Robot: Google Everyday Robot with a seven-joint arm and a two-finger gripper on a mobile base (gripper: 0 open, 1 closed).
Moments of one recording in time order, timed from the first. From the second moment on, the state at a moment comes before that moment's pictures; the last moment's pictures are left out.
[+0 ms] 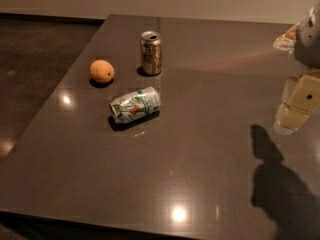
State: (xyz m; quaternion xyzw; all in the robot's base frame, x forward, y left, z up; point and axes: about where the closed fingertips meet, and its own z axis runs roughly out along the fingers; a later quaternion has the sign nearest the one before) arm 0.438 -0.215 0.983 -0.60 0.78 -0.04 0.17
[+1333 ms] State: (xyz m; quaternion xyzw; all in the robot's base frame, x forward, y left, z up) arm 0.528 -0.095 0.947 -0.70 0.69 -0.01 0.15
